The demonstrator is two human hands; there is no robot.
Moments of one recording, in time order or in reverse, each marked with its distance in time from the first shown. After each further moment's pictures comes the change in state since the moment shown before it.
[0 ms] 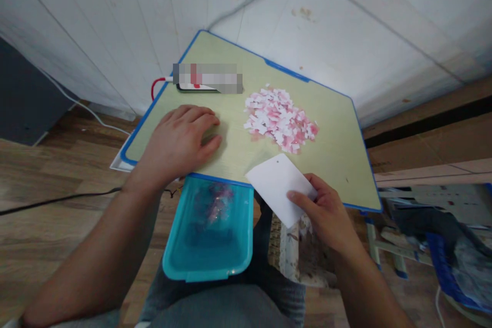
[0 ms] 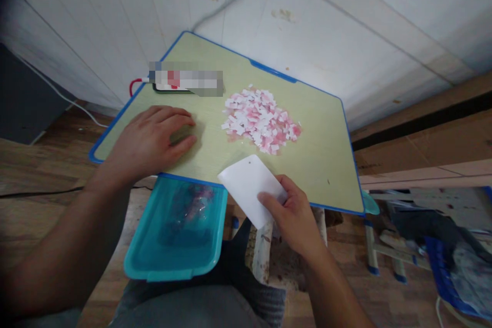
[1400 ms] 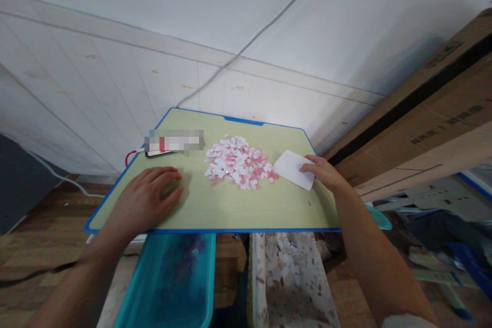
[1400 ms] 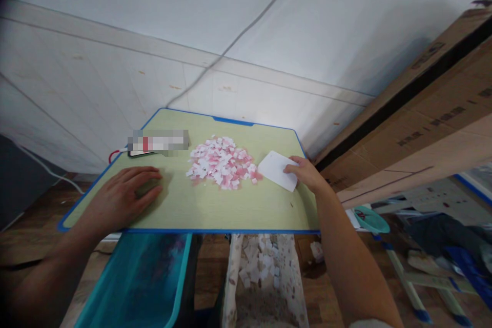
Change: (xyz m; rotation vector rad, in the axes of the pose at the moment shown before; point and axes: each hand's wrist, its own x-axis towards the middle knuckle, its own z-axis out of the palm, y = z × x) left_hand 0.011 0.007 -0.007 0.029 -0.001 0.016; right_hand 0.159 0.036 -0.208 -0.050 0.100 -0.111
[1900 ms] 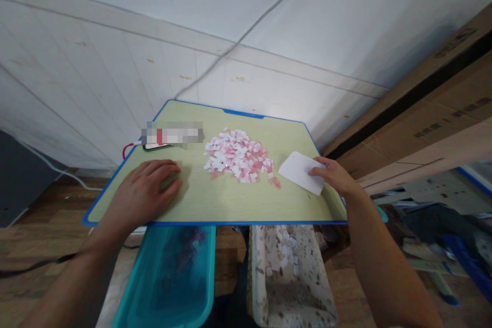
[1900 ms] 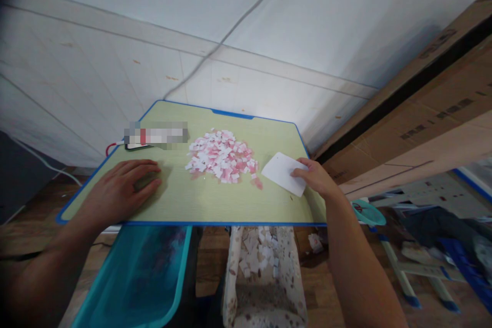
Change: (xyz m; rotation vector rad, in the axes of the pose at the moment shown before) left_hand 0.000 0.000 0.002 -0.032 -0.006 -0.023; right_hand -0.037 0.005 -0.013 -0.077 0.015 0.020
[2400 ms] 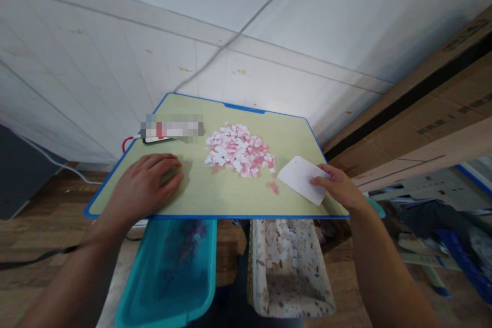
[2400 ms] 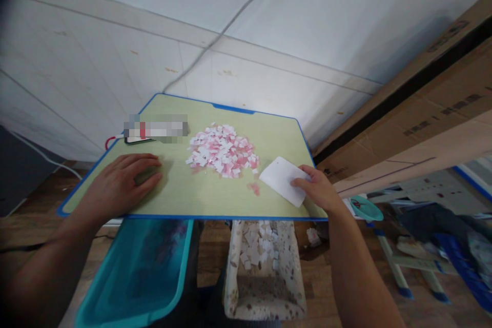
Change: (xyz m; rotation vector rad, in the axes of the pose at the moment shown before) left_hand 0.000 0.001 0.001 -0.009 0.017 -0.006; right_hand -0.045 0.004 0.016 0.001 0.000 0.000
